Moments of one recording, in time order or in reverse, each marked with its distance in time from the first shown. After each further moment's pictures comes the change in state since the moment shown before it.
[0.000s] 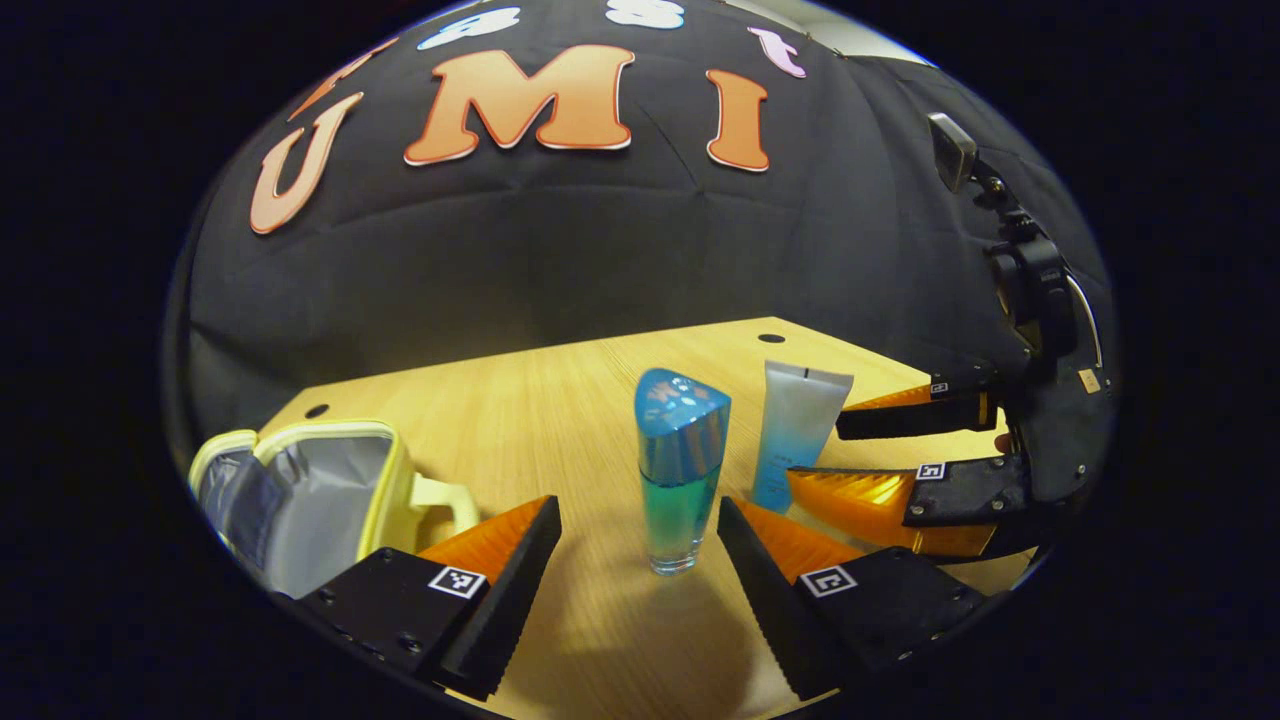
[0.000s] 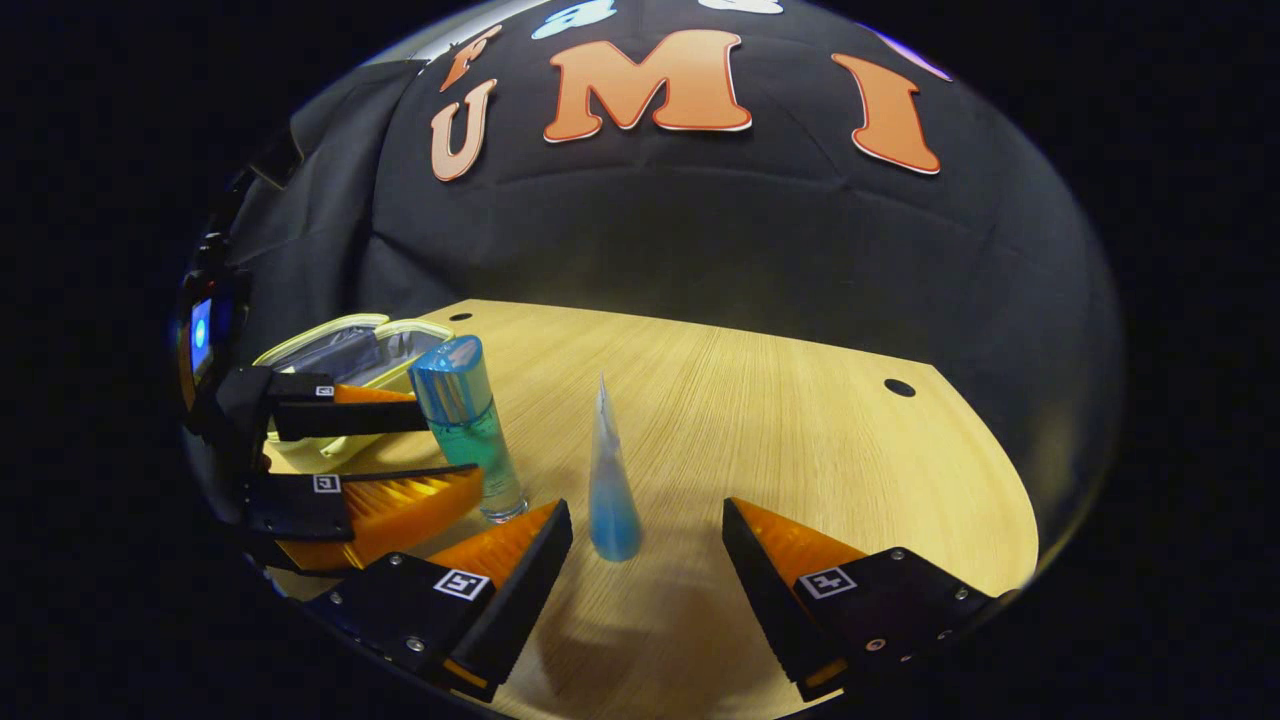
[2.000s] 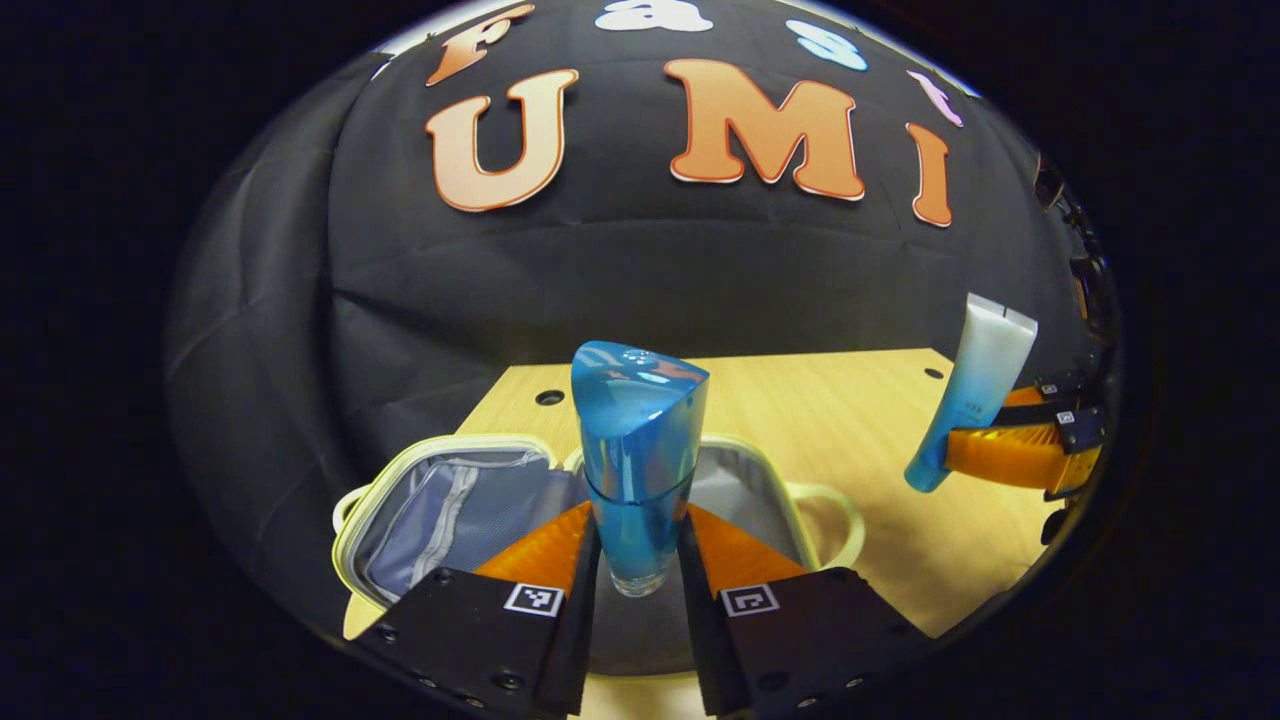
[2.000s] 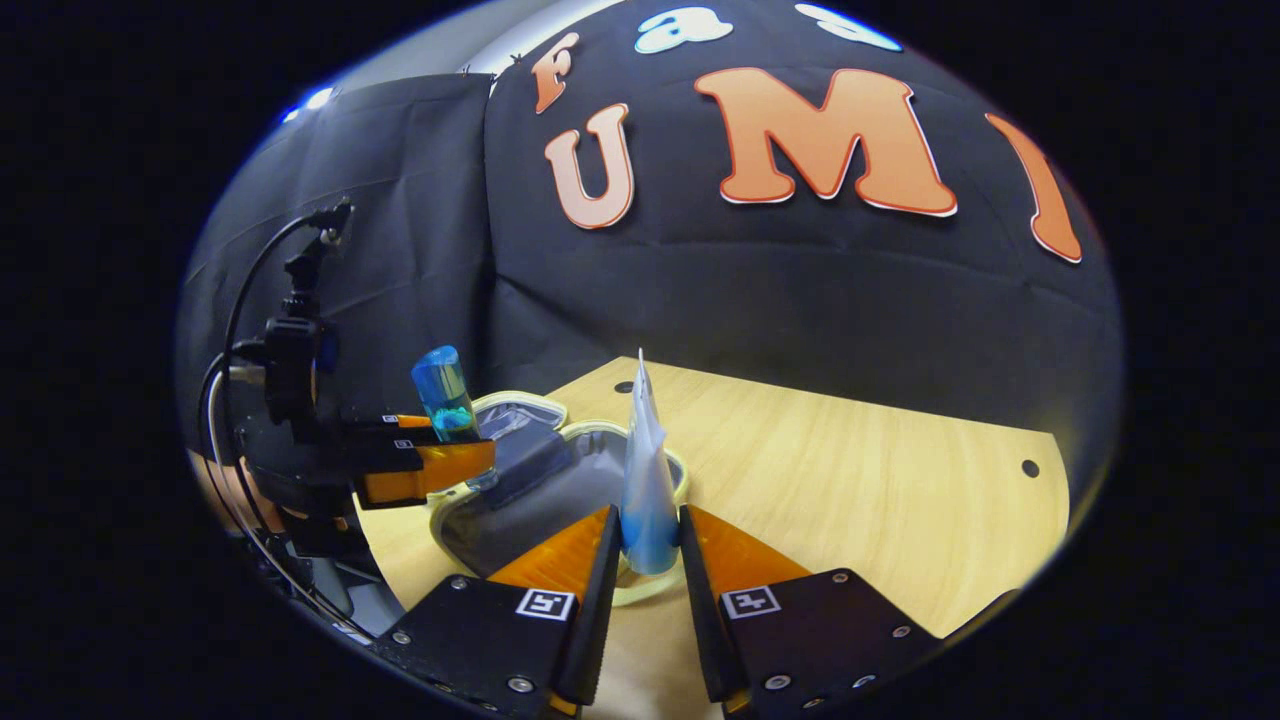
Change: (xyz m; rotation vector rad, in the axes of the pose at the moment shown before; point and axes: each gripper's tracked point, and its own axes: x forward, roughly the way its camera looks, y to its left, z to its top) left arm -0.179 0.276 0.026 -0.117 0.107 0.352; right arm -0.027 0.220 0.152 0.000 -0.032 0.331
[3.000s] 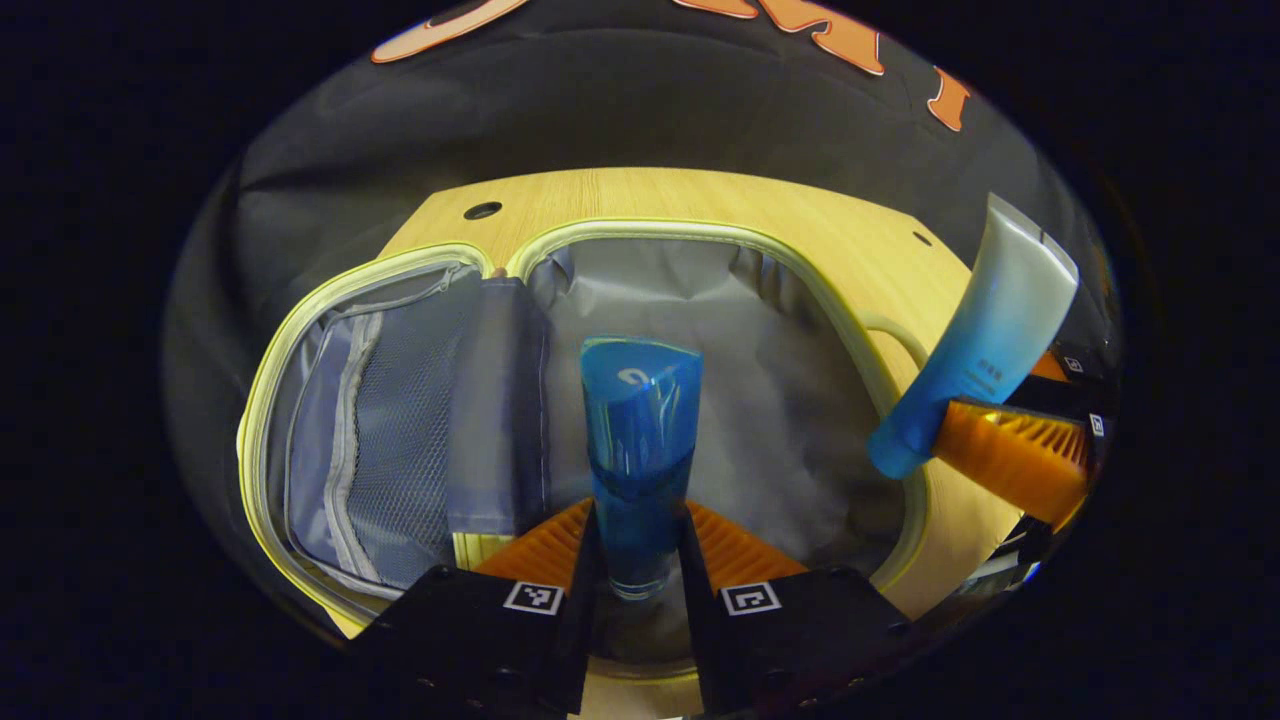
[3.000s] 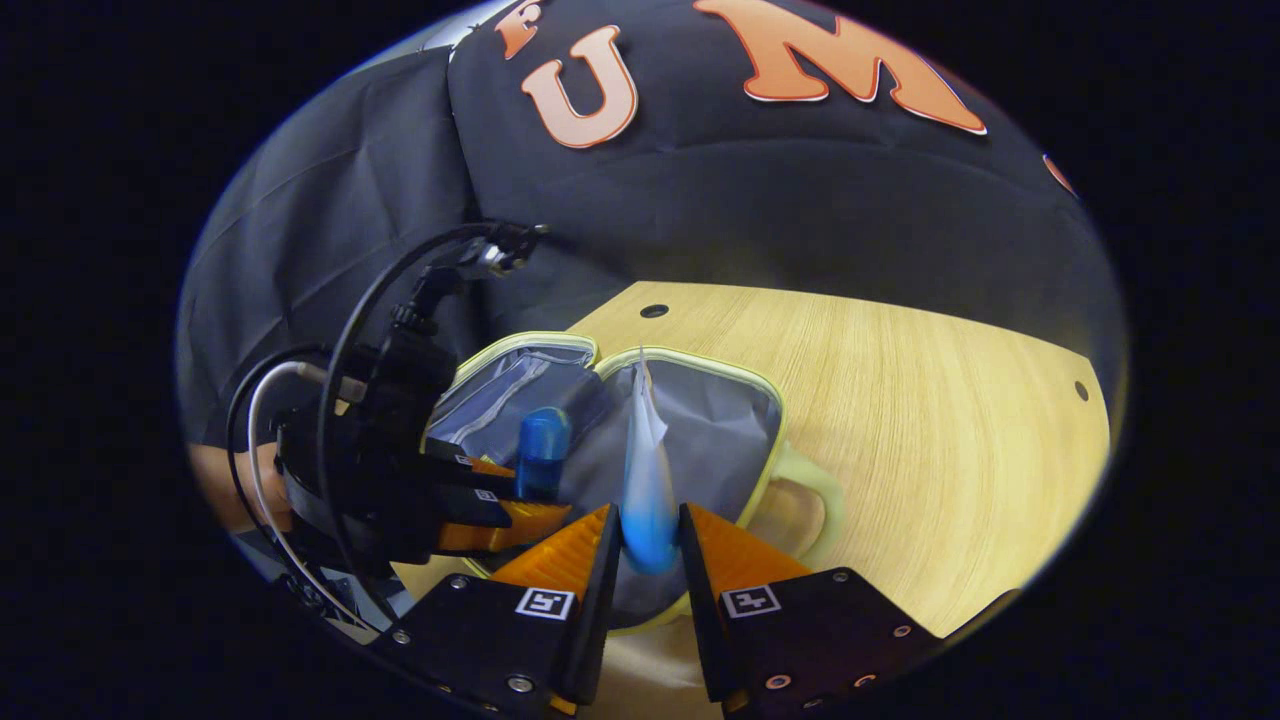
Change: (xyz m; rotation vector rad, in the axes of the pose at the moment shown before) left arm 0.059 -0.002 -0.125 0.011 0.560 -0.188; right arm 0.066 0.061 -0.059 0.127 0.204 0.015
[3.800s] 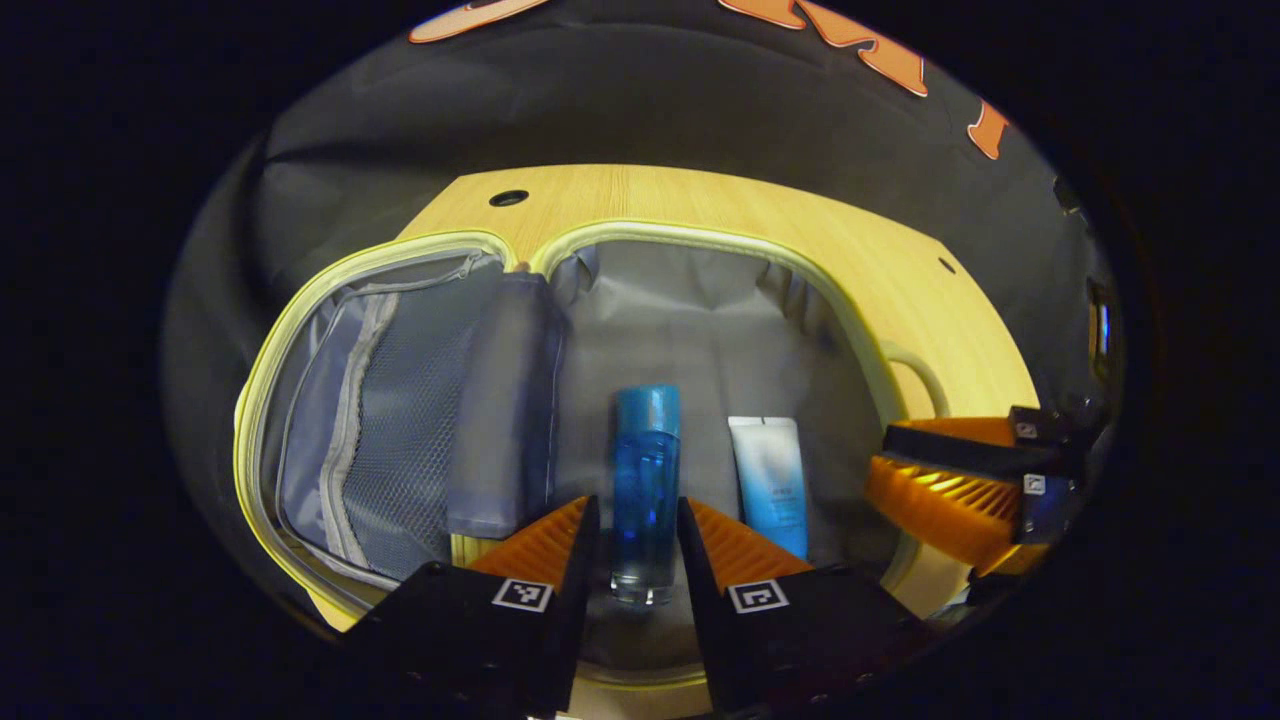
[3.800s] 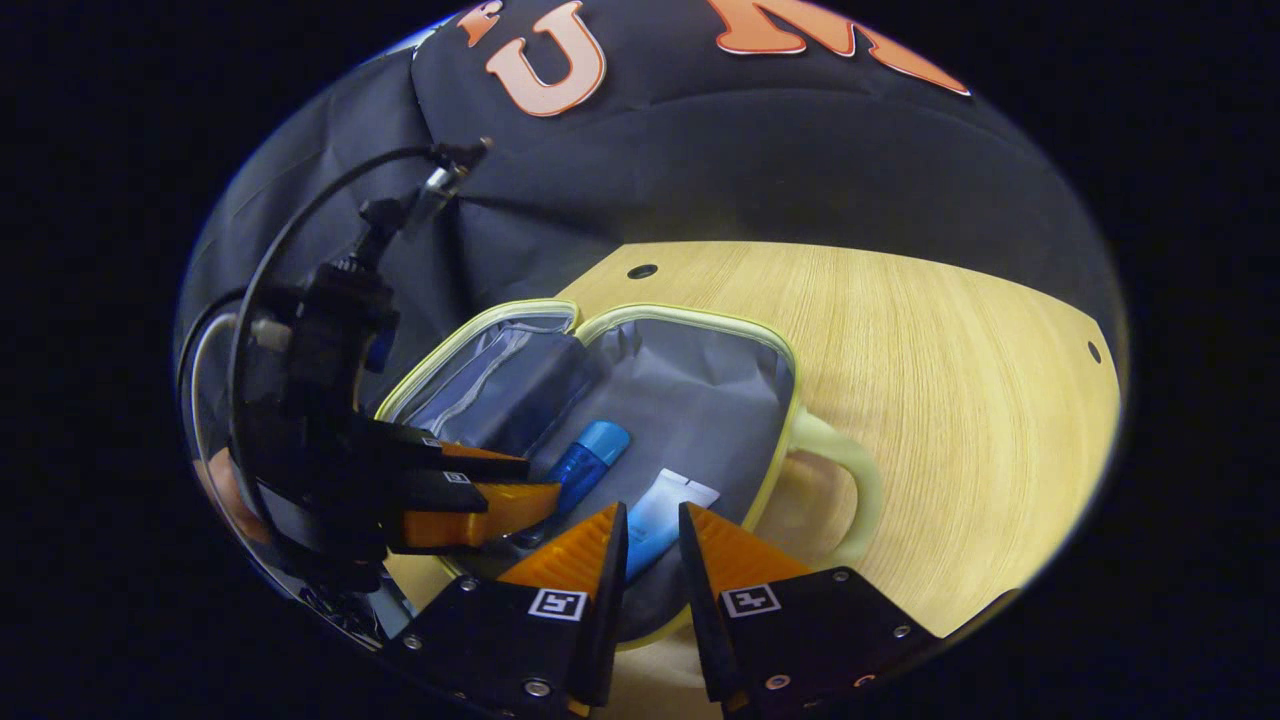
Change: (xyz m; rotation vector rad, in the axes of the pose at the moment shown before) left arm -0.008 0.005 0.011 -0.103 -0.045 -0.001; right arm 0.029 -0.001 -0.024 0.056 0.103 0.001
